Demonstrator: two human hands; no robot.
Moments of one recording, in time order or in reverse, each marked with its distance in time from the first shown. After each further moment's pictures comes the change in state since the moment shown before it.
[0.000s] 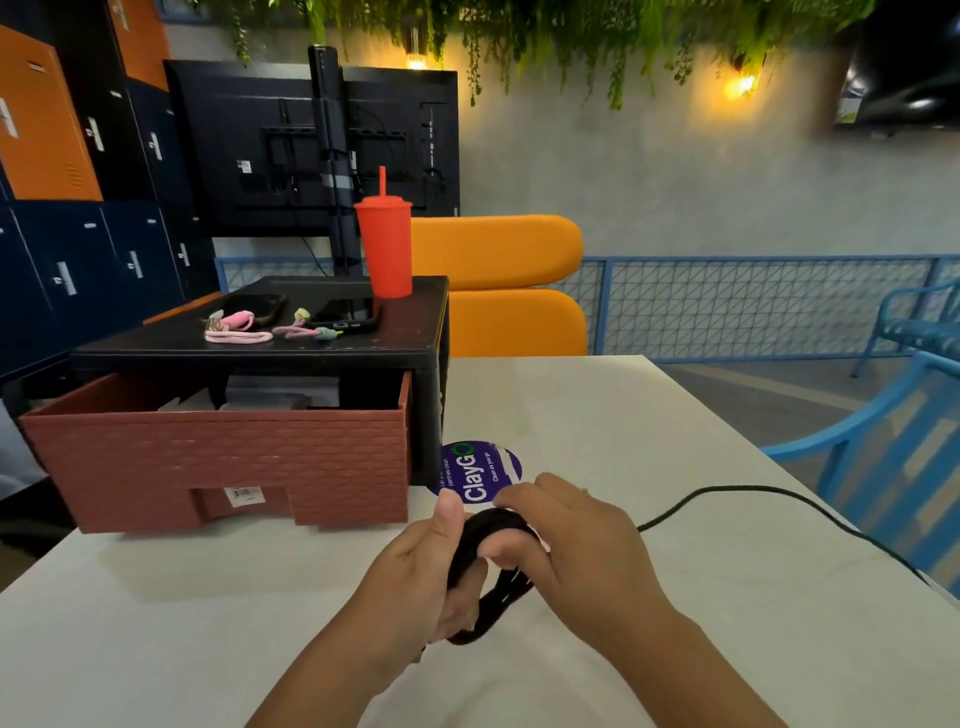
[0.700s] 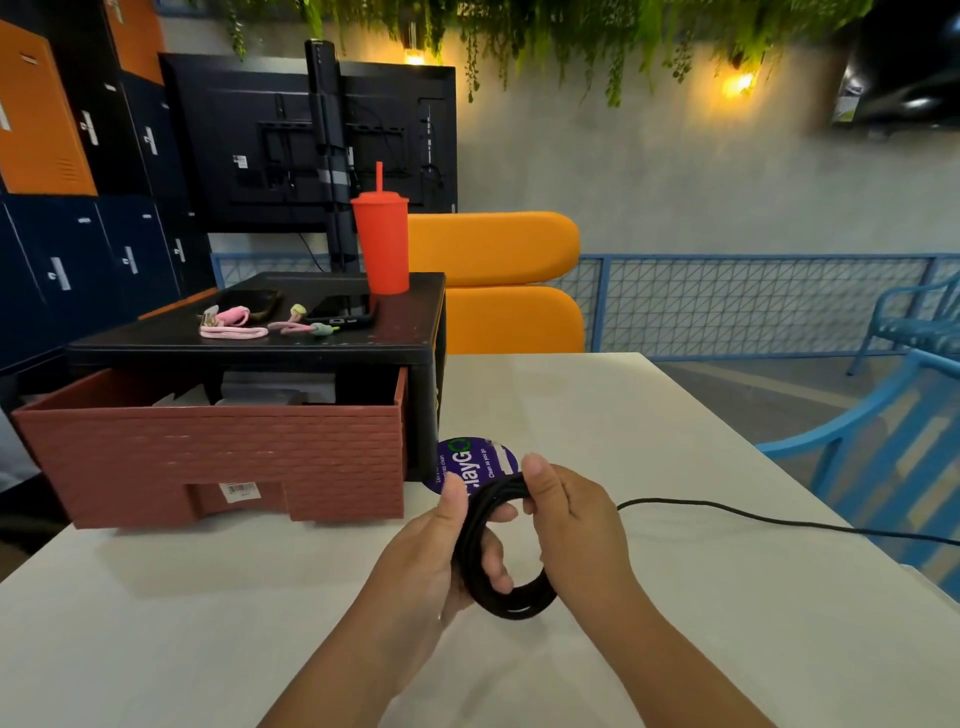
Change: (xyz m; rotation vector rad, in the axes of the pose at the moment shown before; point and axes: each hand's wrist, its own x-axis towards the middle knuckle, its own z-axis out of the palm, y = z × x) left_hand 0.009 -0.005 0.014 -0.323 0.067 -0.101; right_hand 0.005 -0.001 0.010 0.553 0.013 0.700
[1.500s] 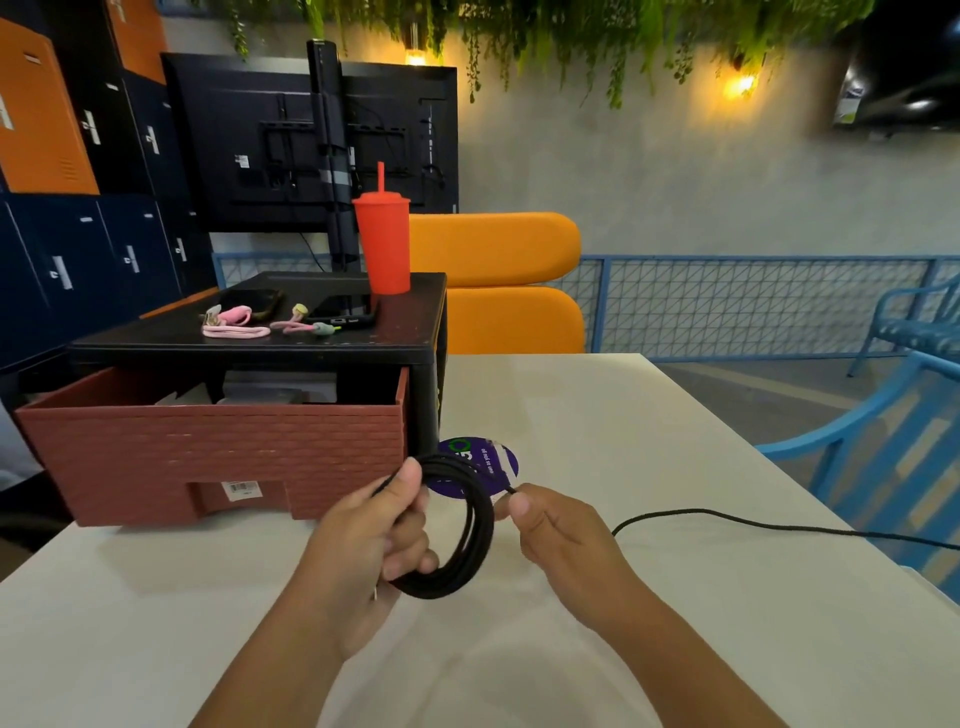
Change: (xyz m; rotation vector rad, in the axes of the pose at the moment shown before) left_hand -0.001 0.022 -0.027 -0.126 0.177 0.052; right_hand -0.002 0.016 -0.008 0.046 -0.324 -0.090
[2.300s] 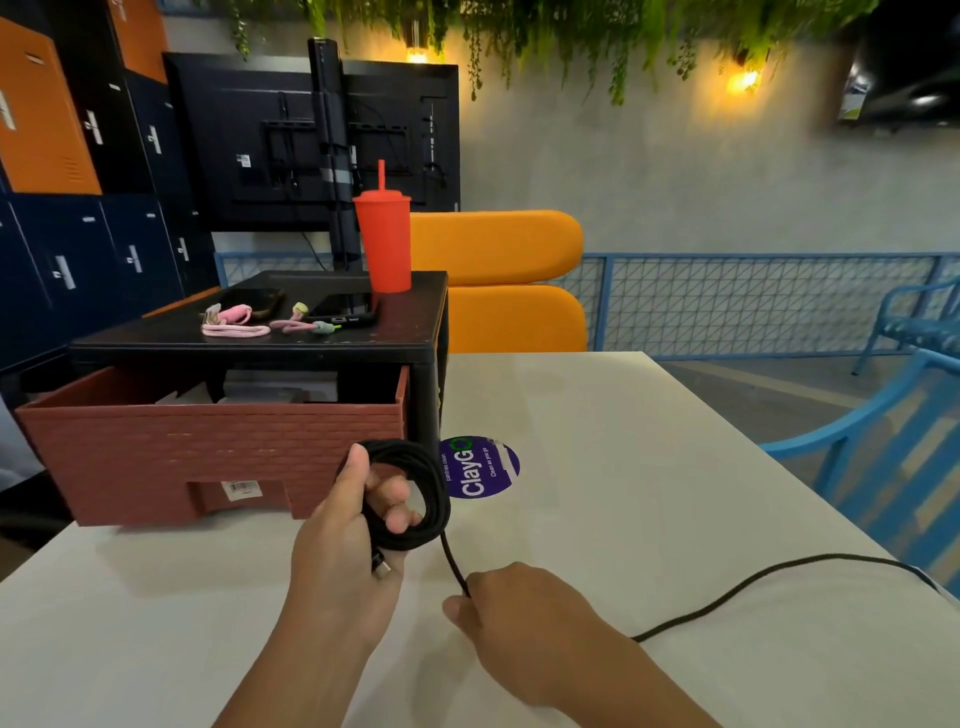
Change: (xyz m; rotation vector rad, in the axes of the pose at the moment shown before) left_hand 0.007 -0.005 0.004 -0.369 0.245 0.119; right_hand -0.015 -0.021 0.029 -0.898 -0.501 0.039
